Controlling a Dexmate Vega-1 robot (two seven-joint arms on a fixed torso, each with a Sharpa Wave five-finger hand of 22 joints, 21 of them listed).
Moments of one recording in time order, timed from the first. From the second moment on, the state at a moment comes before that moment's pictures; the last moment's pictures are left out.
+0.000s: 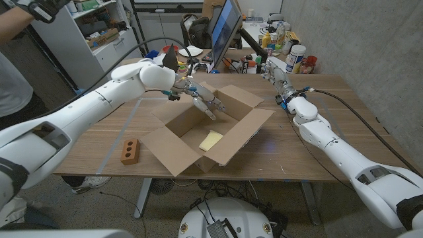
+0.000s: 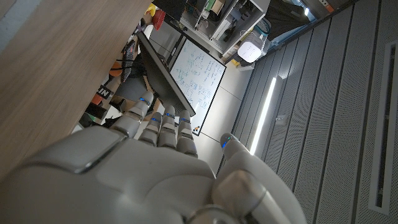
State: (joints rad) left arm 0.28 0.79 0.77 -1.59 0.40 -0.46 -0.80; left_hand 0.51 -0.06 0.47 0.03 0.19 0.12 -0.04 0.19 0.18 0.29 -0.08 0.19 0.19 0.23 -0.02 0.17 0.18 0.15 0.18 0.52 0.17; right arm -0.62 -0.47 -0.46 -1.17 0.45 0.34 0.01; right_hand 0.06 0.08 0.44 0.08 0.21 0.20 0.08 0.19 0.18 0.19 0.14 0.20 0.19 0.03 0.05 0.19 0.19 0.22 0.01 0.20 0.17
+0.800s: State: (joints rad) left arm 0.31 0.81 0.72 -1.63 0.41 -0.46 -0.72; left_hand 0.50 -0.05 0.46 0.03 0.19 0.10 -0.06 0.19 0.18 0.21 -0.06 0.18 0.19 0.14 -0.01 0.17 0.18 0.10 0.18 0.48 0.17; right arm -0.62 -0.47 -0.46 -1.18 0.45 0.34 0.01; right_hand 0.06 0.08 0.44 0.08 0.21 0.20 0.08 0.19 0.18 0.19 0.14 0.20 0.19 0.03 0.05 0.19 0.19 0.22 0.01 0.20 0.17
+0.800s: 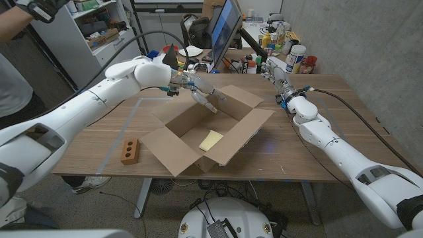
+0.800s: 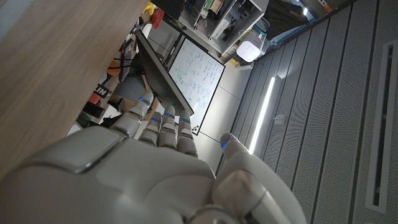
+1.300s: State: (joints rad) left arm 0.34 0.82 0.68 -1.65 0.41 -0.45 -0.64; left_hand 0.48 0.03 0.47 0.05 0.20 0.08 -0.06 0.19 0.18 0.18 -0.06 0.18 0.19 0.11 0.00 0.18 0.18 0.09 0.19 0.45 0.18; right arm -0.62 -0.48 -0.45 -1.19 0.45 0.35 0.01; right_hand 0.06 0.08 0.44 0.08 0.21 0.20 0.09 0.19 0.18 0.19 0.14 0.20 0.19 0.03 0.05 0.19 0.19 0.22 0.01 0.20 0.17
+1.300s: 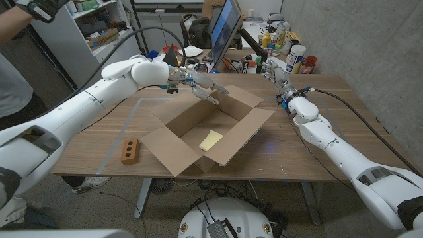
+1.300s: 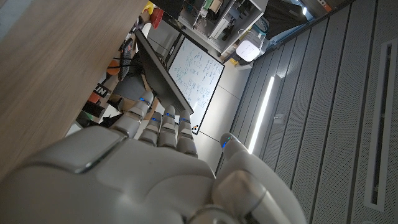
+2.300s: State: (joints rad) left arm 0.39 0.84 0.61 -1.66 0.39 -0.45 -0.48; left_hand 0.40 -0.02 0.40 0.08 0.20 0.08 -0.08 0.18 0.18 0.16 -0.07 0.20 0.19 0.09 0.00 0.18 0.18 0.05 0.19 0.42 0.18; right arm -0.61 -0.47 -0.46 -1.16 0.45 0.36 0.03; right_hand 0.06 0.08 0.44 0.08 0.21 0.20 0.09 0.19 0.18 0.19 0.14 0.20 0.19 0.03 0.05 0.19 0.19 0.22 0.01 0.20 0.17
